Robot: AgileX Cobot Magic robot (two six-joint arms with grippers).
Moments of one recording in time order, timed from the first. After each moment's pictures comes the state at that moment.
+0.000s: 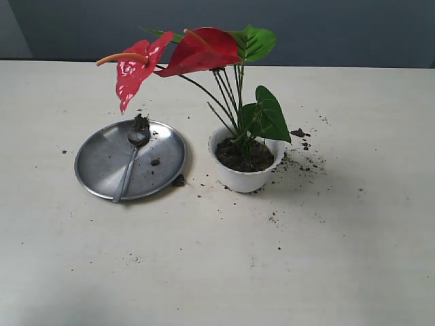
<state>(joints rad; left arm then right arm) 0.23 0.00 0.00 -0.02 0.34 0.01 -0.09 0.00 -0.18 -0.86 -0.23 1.07</state>
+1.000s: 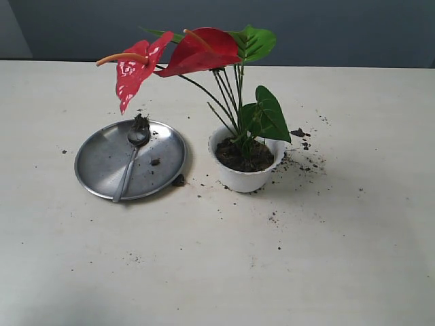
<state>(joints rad) 0.23 0.00 0.00 -0.02 0.34 0.01 -0.09 0.00 -0.03 -0.05 0.20 0.13</state>
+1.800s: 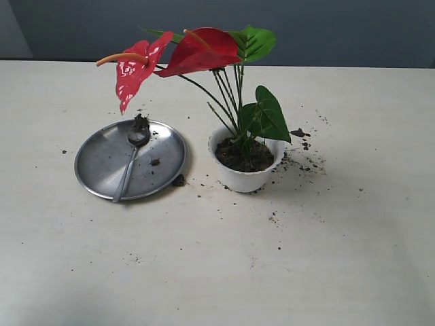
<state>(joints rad) 0.23 0.00 0.00 0.00 0.34 0.01 0.03 0.00 -0.02 -0.02 0.32 0.03</state>
